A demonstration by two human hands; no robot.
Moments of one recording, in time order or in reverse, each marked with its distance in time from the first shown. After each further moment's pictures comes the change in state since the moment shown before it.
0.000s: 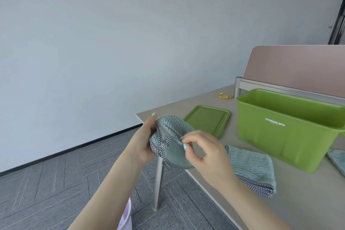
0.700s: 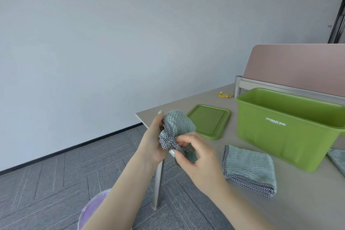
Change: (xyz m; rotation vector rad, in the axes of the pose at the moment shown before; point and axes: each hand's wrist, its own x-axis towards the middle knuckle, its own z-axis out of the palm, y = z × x) left_hand 0.009 -0.013 0.015 -0.119 0.049 0.015; right_hand -0.006 -0.011 0.016 0.194 -0.028 0.197
